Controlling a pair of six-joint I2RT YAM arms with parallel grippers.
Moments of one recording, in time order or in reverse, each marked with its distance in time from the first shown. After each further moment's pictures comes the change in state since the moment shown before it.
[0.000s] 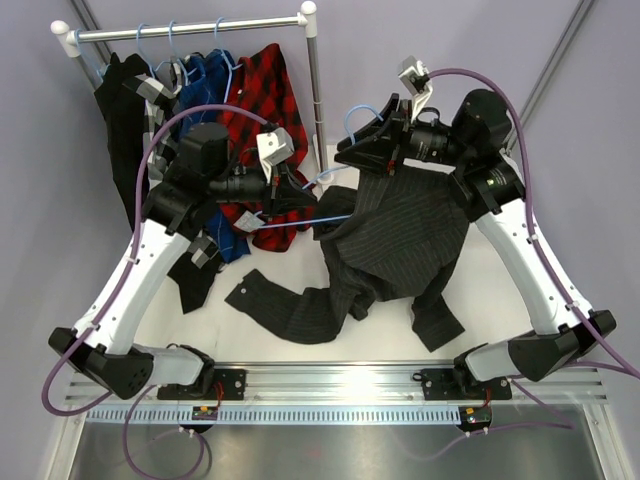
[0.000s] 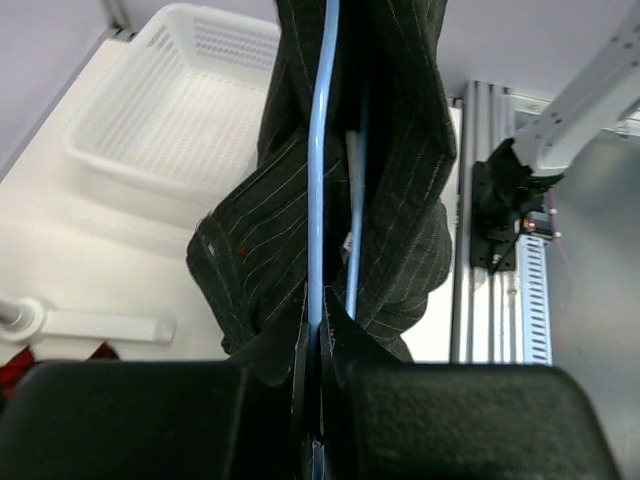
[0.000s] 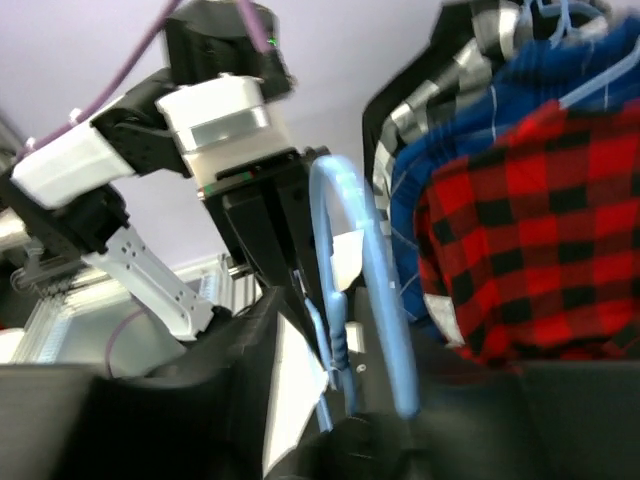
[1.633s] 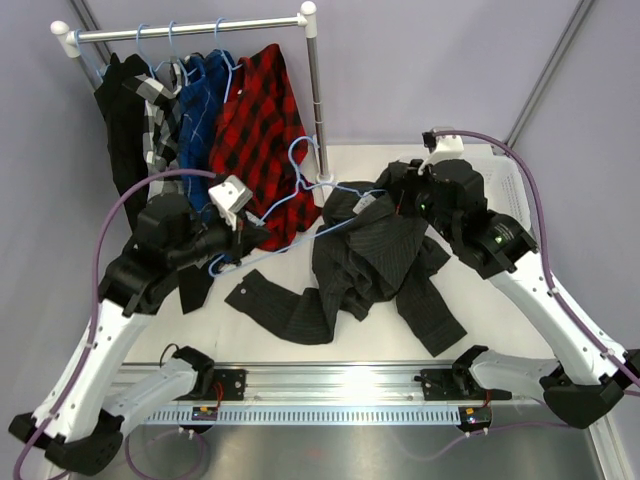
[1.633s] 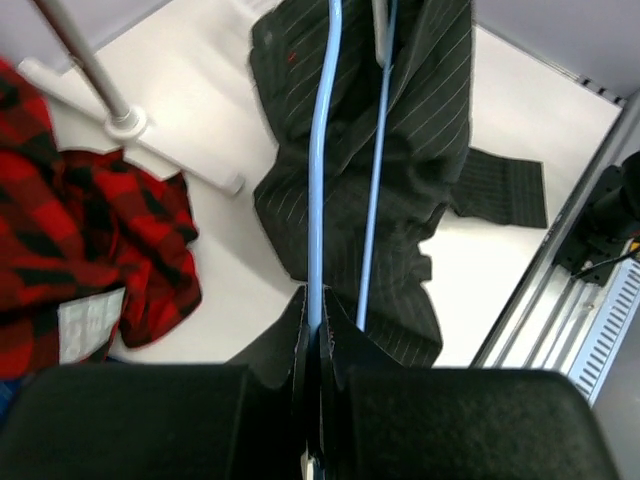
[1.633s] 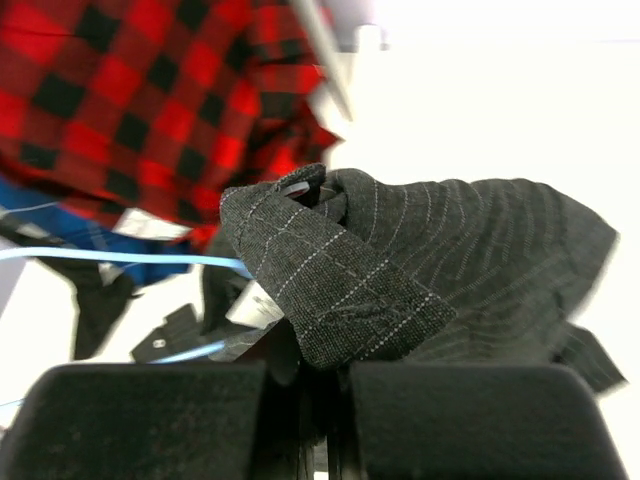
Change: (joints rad) left arm 0.005 -0.418 -0.374 -0.056 -0.461 -0.121; right arm 0.217 -0.269 -0.321 -0.481 1.241 0.002
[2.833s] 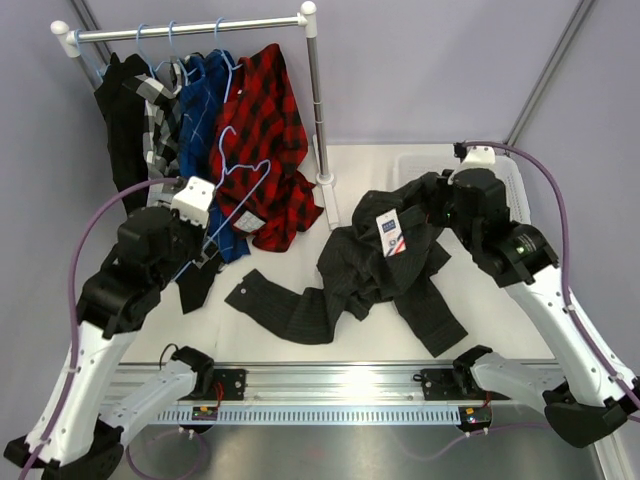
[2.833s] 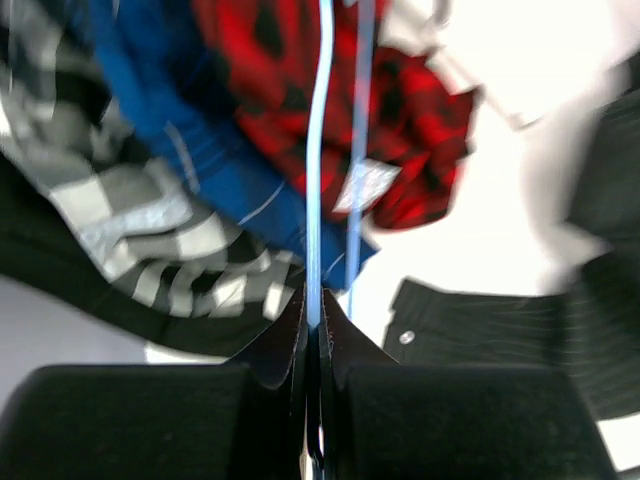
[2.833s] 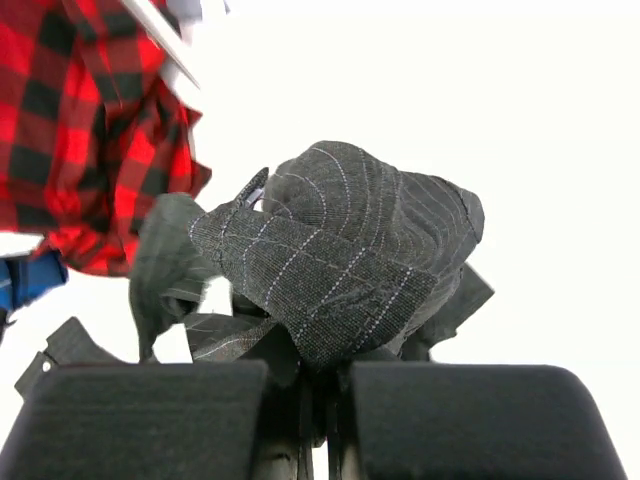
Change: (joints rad) left arm 0.035 -0.120 0.032 -0.203 -0.645 0.143; right arm -0.132 -0.095 -0.066 -0.167 0.103 -0.011
